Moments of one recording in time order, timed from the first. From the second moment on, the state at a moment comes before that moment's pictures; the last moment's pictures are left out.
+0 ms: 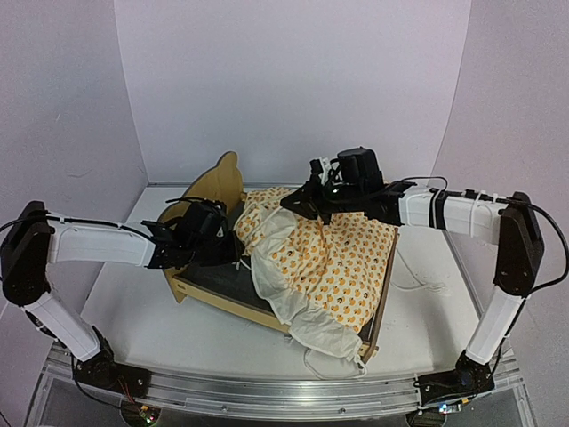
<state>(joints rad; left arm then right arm) -0.83 1.53 0.91 -0.08 -0.18 -0.78 0.71 1.77 1.34 0.02 -0.45 0.99</state>
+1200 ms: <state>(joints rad) -0.83 1.51 0.94 -0.14 -0.17 -0.61 0.70 1.71 1.30 0.00 -0.46 0.94</state>
